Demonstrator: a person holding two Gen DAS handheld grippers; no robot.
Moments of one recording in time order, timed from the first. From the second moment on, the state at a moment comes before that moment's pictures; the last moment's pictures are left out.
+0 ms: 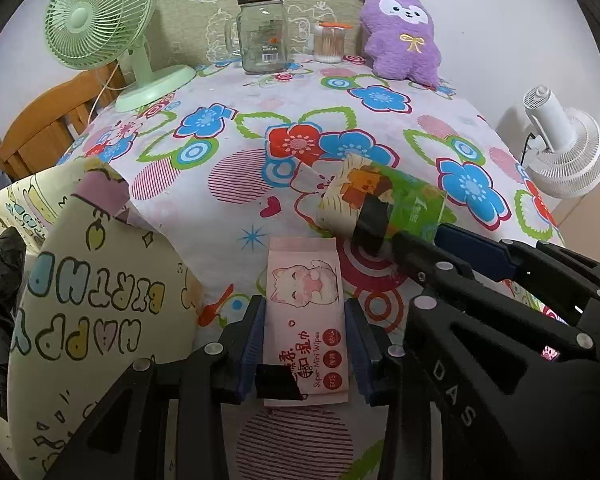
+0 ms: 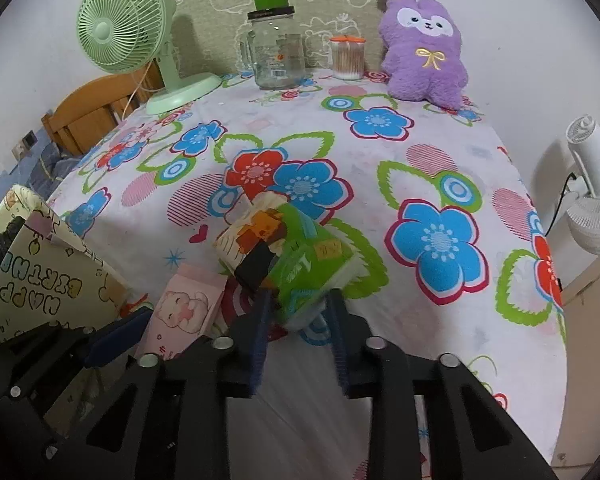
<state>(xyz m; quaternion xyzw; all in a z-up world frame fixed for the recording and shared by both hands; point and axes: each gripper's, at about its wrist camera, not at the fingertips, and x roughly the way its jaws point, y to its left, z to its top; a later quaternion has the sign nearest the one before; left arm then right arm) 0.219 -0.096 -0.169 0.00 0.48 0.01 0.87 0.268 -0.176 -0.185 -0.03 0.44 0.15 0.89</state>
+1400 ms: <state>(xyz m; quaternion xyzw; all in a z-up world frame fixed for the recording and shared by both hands) 0.238 -0.097 -0.169 0.01 0.48 0.03 0.88 0.296 -0.172 -0.189 -0.07 0.44 0.16 0.88</state>
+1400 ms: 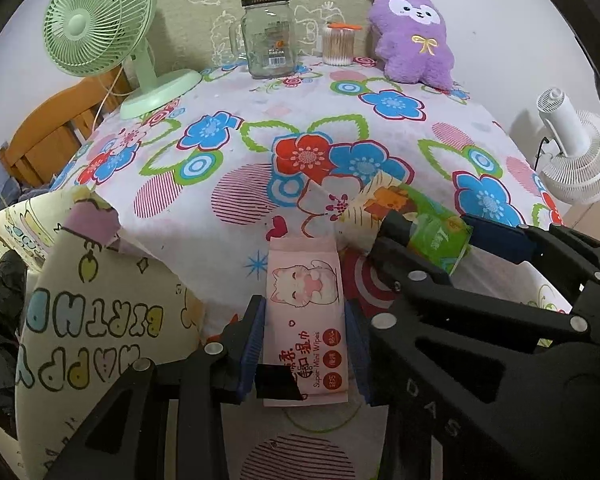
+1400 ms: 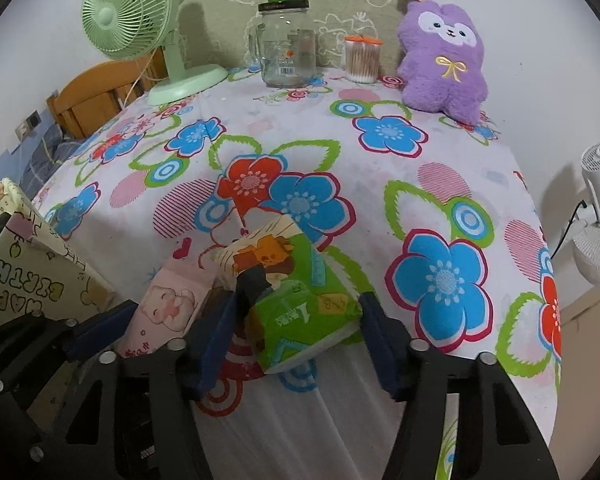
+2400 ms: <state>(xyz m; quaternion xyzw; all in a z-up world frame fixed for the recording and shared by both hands) 0.186 -0.114 -0.147 0.02 0.46 -0.02 0.89 0.227 -0.195 -0.162 -0.03 0.43 0.10 0.90</state>
